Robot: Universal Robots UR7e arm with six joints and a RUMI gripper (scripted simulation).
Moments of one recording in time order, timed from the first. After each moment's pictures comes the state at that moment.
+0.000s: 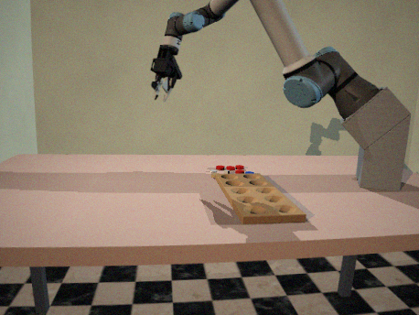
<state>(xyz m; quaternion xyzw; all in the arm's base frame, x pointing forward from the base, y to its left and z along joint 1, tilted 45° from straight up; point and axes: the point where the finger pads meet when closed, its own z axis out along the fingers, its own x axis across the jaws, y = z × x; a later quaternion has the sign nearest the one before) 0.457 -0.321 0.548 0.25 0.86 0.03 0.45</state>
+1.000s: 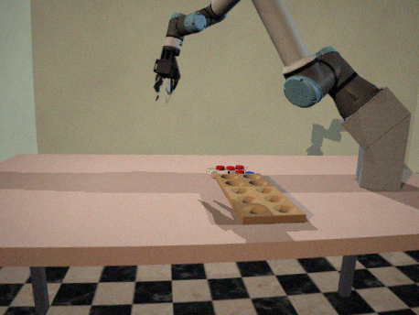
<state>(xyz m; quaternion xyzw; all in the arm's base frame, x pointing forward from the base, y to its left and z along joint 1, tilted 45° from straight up) 0.456 -0.319 0.540 0.17 0.88 -0.02 0.45</state>
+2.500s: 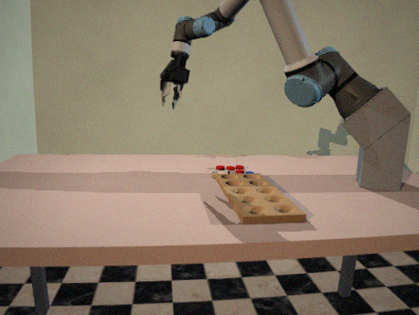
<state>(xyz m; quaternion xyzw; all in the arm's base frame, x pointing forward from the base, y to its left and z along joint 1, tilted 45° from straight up) 0.453 -0.303 0.500 -0.19 0.88 -0.21 0.38</state>
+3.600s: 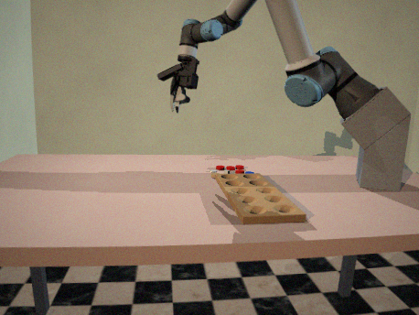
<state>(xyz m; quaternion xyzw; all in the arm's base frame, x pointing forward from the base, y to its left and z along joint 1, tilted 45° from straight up) 0.449 -0.283 0.462 -0.47 0.77 -0.32 0.27</state>
